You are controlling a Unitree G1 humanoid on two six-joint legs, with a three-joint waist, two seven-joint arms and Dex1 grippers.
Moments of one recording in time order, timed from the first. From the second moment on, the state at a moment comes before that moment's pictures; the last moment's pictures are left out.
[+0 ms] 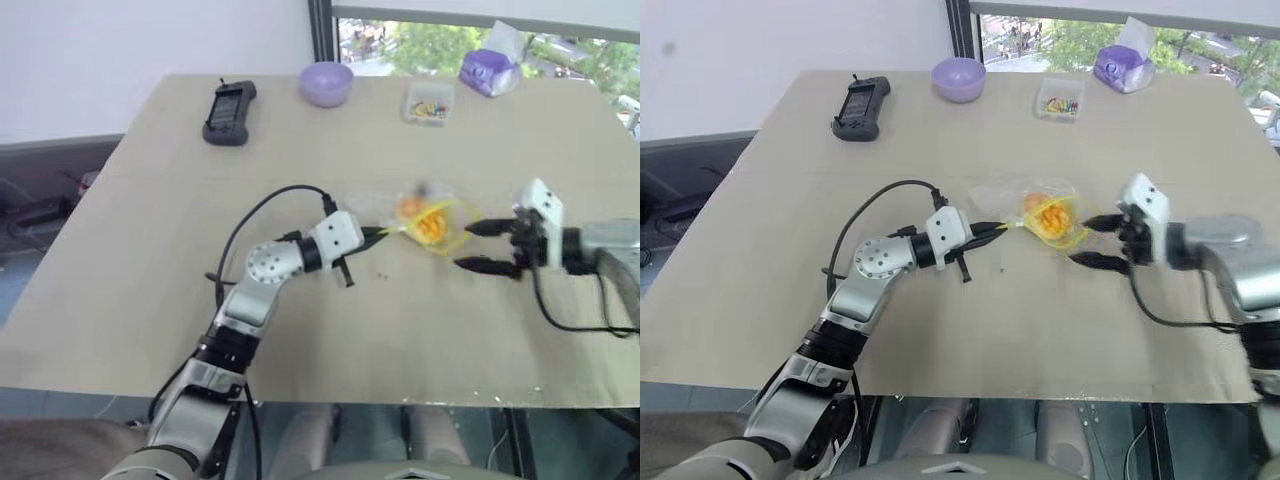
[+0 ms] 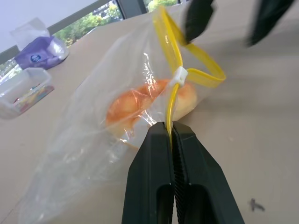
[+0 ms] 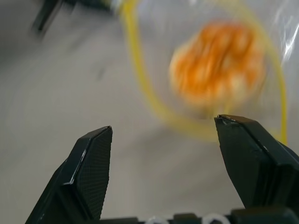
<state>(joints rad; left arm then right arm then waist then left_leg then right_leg) -0.52 0.34 -0.23 0.17 -0.02 -0.12 -0.84 -0.40 -0.97 0.03 -0.08 0.37 0.50 1.24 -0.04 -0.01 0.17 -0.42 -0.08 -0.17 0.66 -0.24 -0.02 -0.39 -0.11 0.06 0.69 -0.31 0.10</state>
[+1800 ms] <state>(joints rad) -0.60 0.32 -0.18 0.25 -0.03 -0.14 -0.77 -0.69 -0.79 0.15 0.39 -0.22 -0.22 0.79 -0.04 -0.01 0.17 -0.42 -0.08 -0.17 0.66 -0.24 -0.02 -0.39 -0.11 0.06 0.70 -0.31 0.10</state>
